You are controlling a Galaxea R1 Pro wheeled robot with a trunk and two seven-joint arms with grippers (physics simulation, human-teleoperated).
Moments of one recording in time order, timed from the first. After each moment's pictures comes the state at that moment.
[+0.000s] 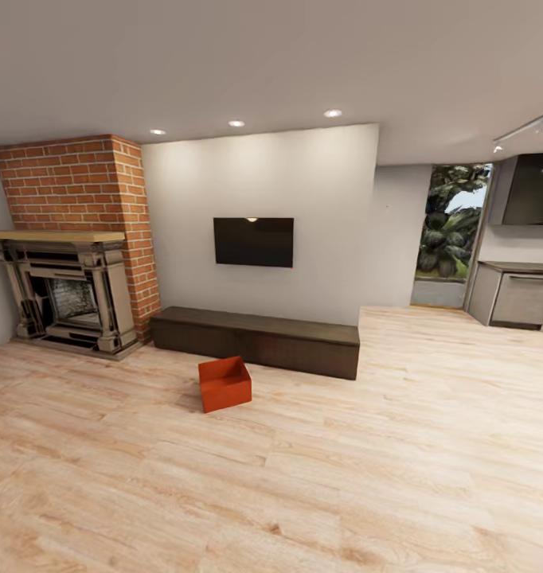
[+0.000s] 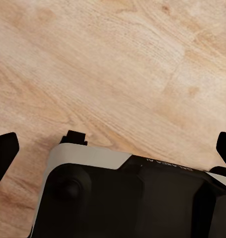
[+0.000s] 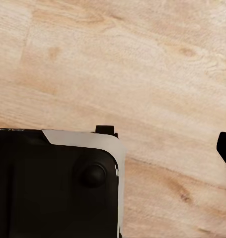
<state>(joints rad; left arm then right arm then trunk) -0.23 0.00 0.00 0.00 0.28 -0.01 -0.02 -0.12 -0.07 0.06 0.03 -0.03 -0.21 0.06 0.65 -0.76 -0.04</state>
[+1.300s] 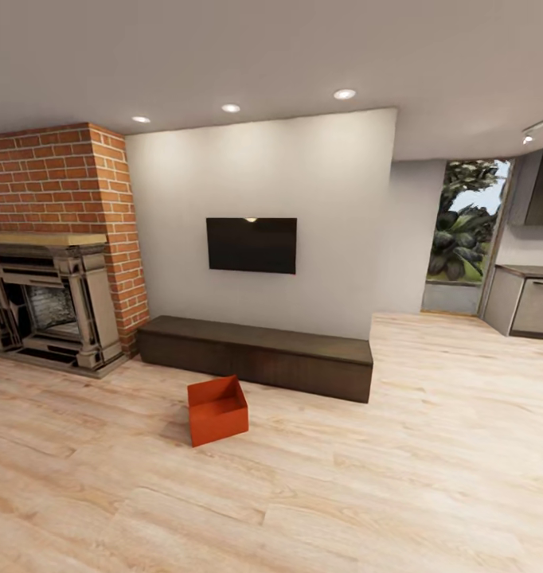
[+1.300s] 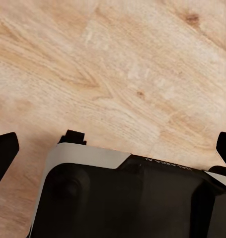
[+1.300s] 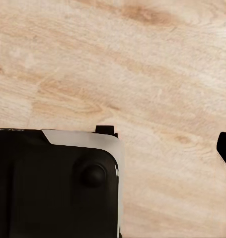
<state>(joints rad) -0.23 0.00 0.00 0.00 0.28 -0.01 -0.02 -0.12 -0.07 0.06 0.03 -0.03 -0.21 0.06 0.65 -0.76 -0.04</state>
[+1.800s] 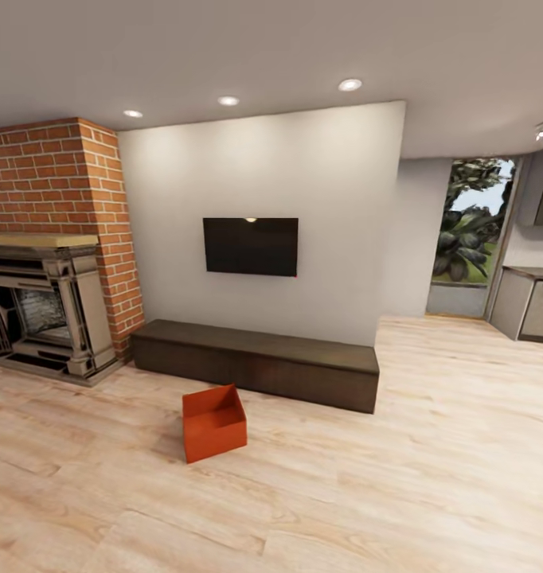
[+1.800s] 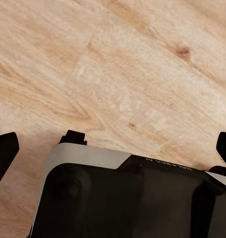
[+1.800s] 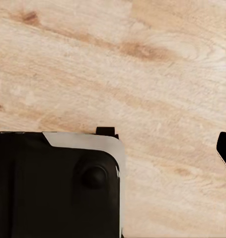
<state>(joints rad) -0.23 0.00 0.00 0.00 0.28 -0.01 -0.02 -0.12 -0.07 0.05 0.03 -0.04 -0.21 0.06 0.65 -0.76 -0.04</state>
